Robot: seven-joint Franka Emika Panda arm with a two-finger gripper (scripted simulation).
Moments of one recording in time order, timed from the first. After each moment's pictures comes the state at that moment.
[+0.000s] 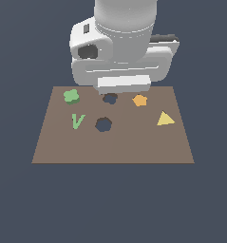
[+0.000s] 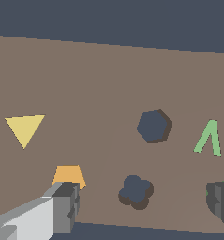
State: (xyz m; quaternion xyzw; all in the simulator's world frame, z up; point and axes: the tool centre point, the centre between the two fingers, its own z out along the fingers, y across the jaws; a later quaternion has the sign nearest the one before) arm -0.018 0.017 0.153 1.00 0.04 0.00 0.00
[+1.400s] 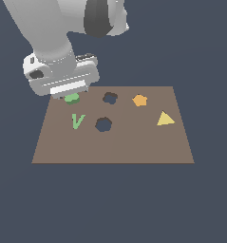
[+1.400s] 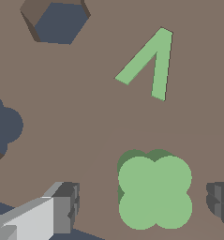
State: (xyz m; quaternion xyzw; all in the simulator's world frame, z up) arm -0.088 -0.144 0.056 0.99 0.17 0.00 0.00
